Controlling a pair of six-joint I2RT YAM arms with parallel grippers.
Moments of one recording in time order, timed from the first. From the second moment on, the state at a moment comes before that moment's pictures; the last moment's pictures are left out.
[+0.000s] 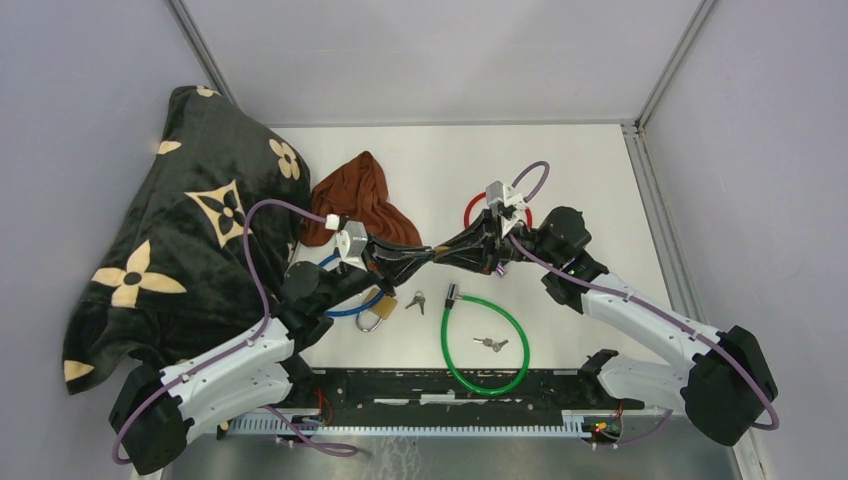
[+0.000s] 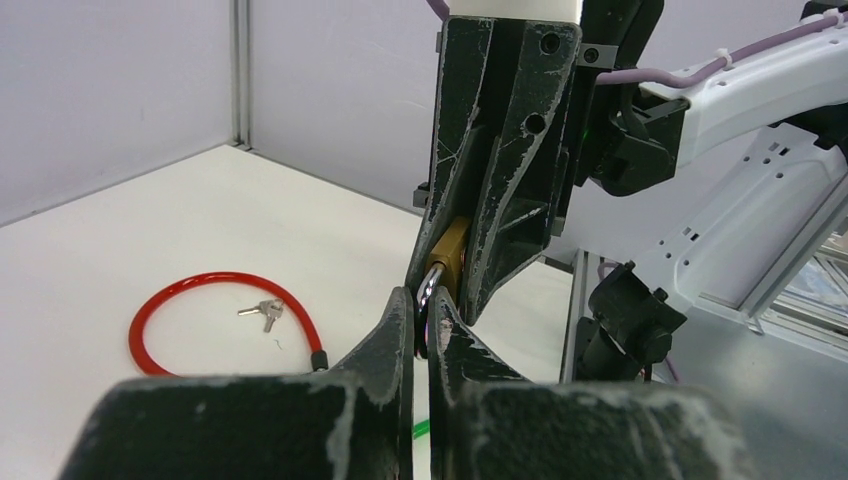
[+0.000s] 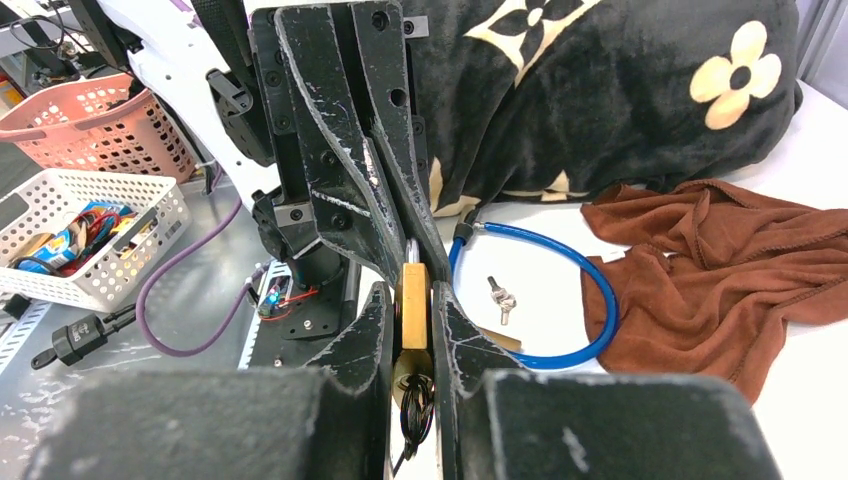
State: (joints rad) left arm -0.80 0.85 0.40 0.76 0.38 -0.33; right arm 0.67 1.14 0.68 0.62 -0.84 0.30
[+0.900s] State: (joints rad) left arm -0.80 0.68 0.40 0.38 0.43 -0.14; right arm 0.59 1.01 0.78 -0.15 -0.86 -0.33
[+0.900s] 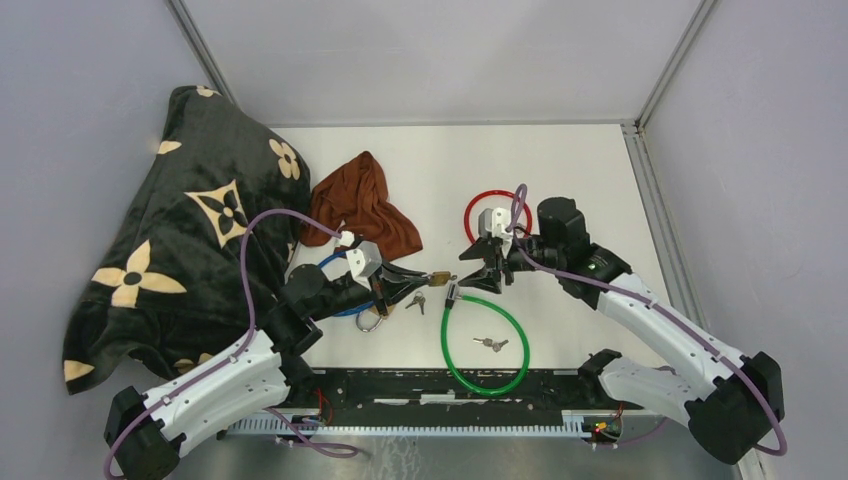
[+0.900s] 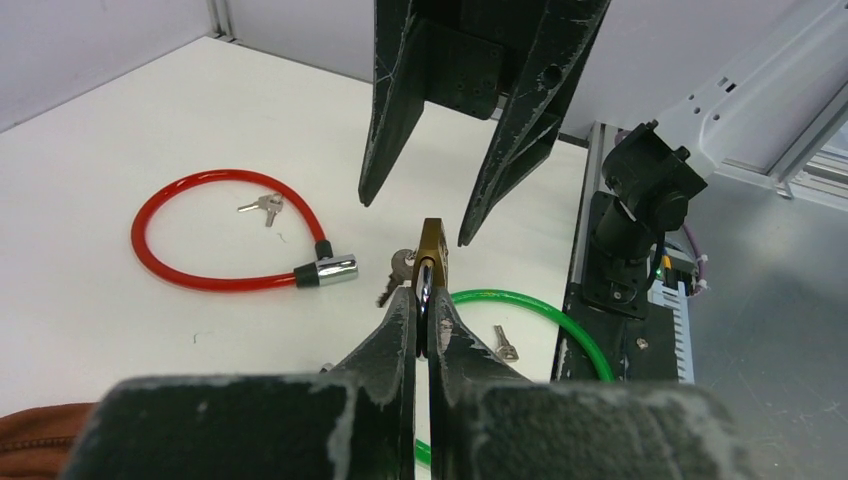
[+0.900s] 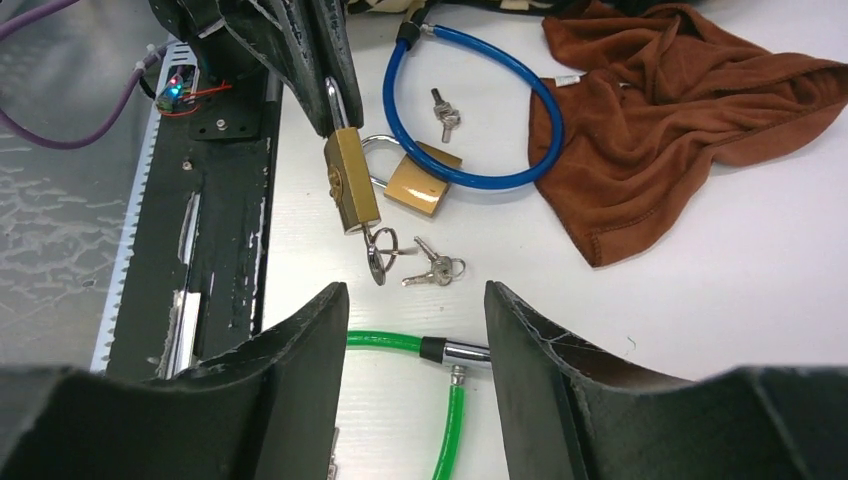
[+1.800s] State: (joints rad) left arm -0.73 0.69 0.42 0.32 0.45 -0.12; right arm 0.65 1.10 0.82 -0.26 -0.78 -0.41
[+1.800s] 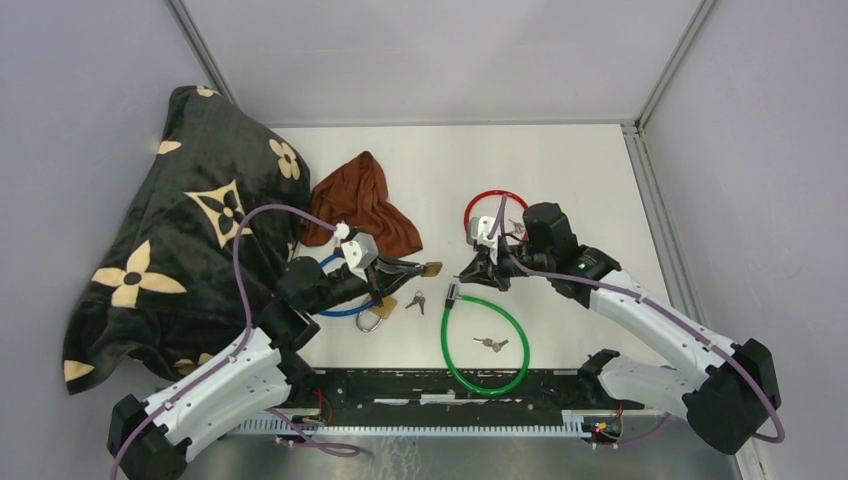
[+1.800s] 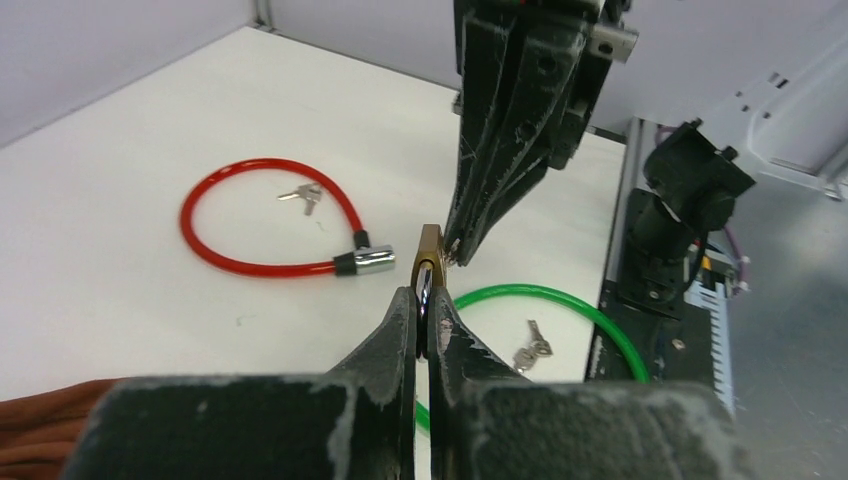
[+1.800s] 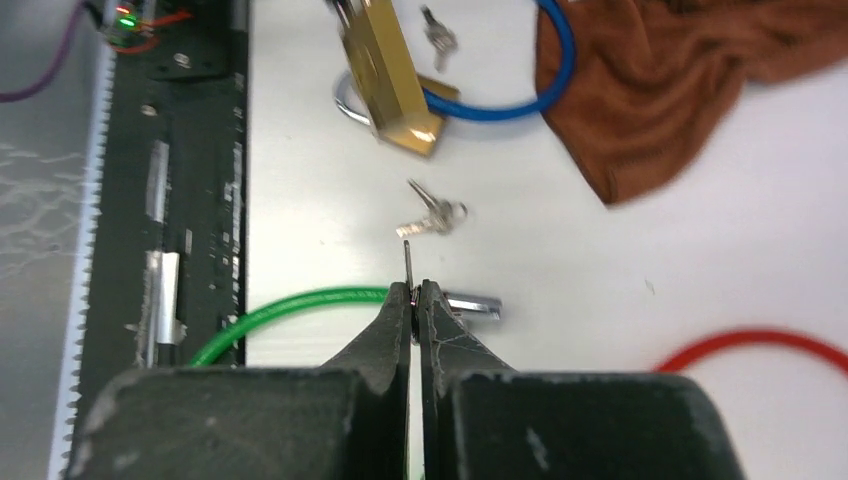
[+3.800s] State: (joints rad) left arm -0.41 0.82 0.34 0.32 -0.15 -0.10; right arm 0.49 1.78 0.95 -0.01 -0.60 0.00
